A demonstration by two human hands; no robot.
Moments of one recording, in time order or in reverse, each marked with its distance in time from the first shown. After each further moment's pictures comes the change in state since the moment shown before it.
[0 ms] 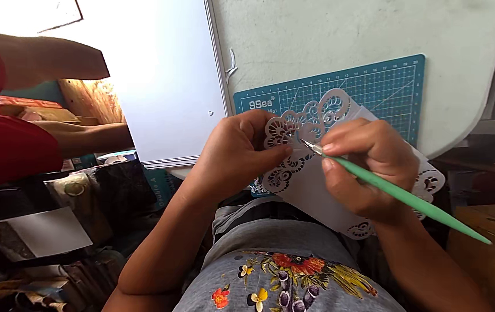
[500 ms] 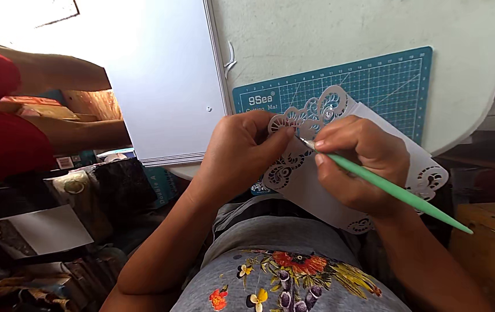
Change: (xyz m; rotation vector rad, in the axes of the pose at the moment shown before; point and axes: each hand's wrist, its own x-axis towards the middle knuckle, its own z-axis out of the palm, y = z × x) left_hand 0.000 -0.002 0.009 0.126 0.105 0.031; right_hand -0.001 0.004 0.003 -0.072 -0.022 0.036
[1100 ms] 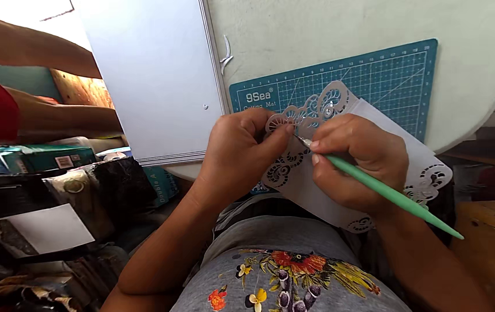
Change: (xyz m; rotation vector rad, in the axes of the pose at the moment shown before) left_hand -0.001 -0.003 0.006 0.048 0.070 0.026; right_hand 0.000 0.002 0.000 -0.031 -0.020 -0.036
